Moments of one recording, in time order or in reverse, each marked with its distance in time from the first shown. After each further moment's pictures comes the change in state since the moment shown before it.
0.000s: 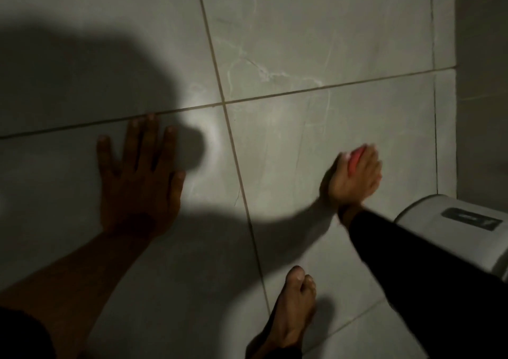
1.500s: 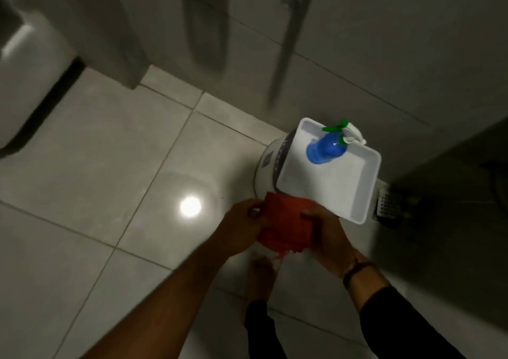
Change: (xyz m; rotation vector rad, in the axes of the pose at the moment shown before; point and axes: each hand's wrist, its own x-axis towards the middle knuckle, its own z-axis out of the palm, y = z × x) left_hand -0.002 0.525 -0.376 -0.639 -1.256 0.118; right_hand -0.117 0.246 -0.443 1.733 -0.331 0.978
